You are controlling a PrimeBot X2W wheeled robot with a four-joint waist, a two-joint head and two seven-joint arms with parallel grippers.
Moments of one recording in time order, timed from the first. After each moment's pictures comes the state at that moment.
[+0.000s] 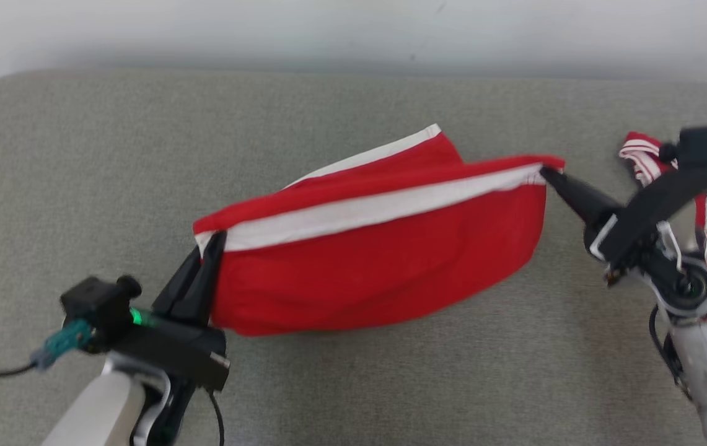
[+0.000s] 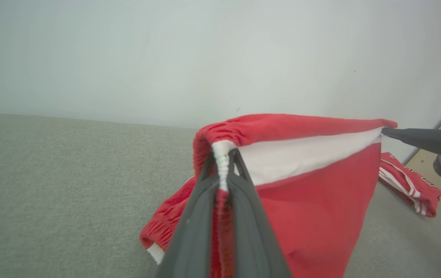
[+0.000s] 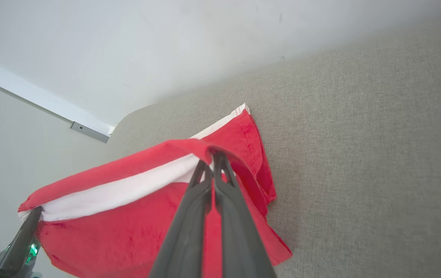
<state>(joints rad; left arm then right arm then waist) -0.39 0.37 -0.45 0.22 -0.71 -0.13 -0.25 -0.56 -0.40 0.18 0.28 1.04 0.13 0.53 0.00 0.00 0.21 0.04</state>
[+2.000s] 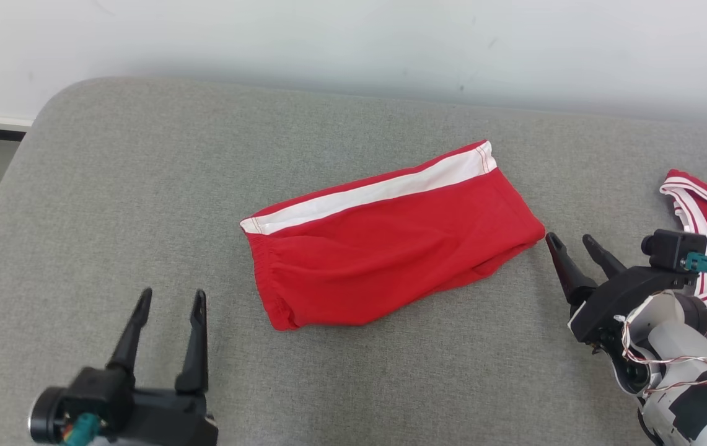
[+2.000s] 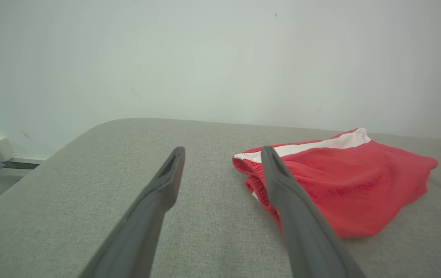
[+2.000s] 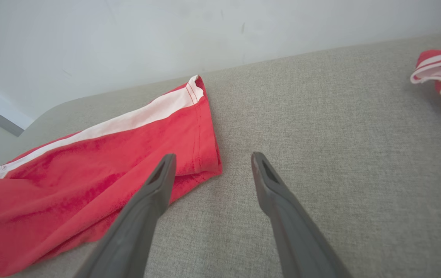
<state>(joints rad) -0.16 0.16 -0.13 0.18 -0.27 -0.09 -0.26 -0.64 -0.45 0.64 0.77 1.01 0.13 -0.15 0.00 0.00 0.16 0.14</state>
